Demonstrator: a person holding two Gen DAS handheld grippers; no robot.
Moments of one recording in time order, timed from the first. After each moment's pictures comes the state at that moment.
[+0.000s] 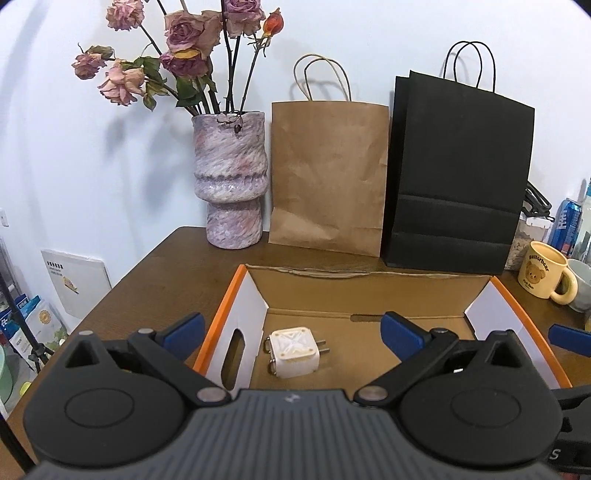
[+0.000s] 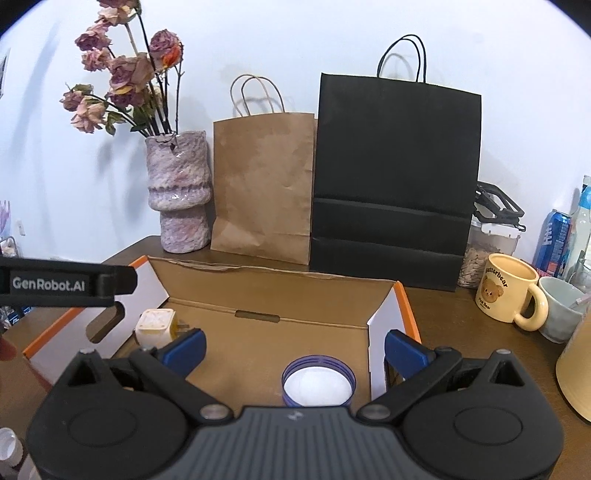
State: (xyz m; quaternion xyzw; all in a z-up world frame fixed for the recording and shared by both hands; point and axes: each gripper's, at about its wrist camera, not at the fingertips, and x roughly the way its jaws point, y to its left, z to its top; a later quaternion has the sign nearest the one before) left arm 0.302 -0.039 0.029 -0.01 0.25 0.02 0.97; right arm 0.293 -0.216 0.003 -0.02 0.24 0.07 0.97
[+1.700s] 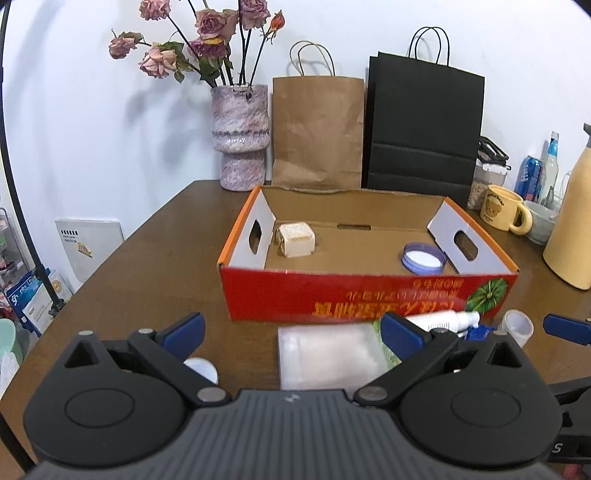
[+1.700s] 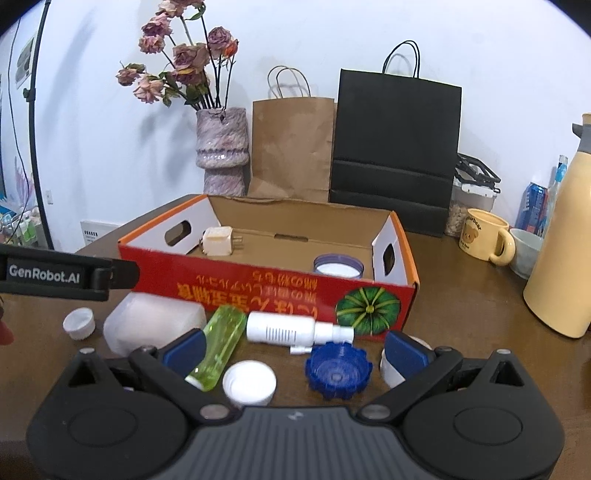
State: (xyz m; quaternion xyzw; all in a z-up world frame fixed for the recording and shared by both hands) left arm 0.147 -0.032 0.010 0.00 0.29 0.00 0.96; right arm 0.134 -0.215 -0.017 -0.03 0.27 0.09 0.96
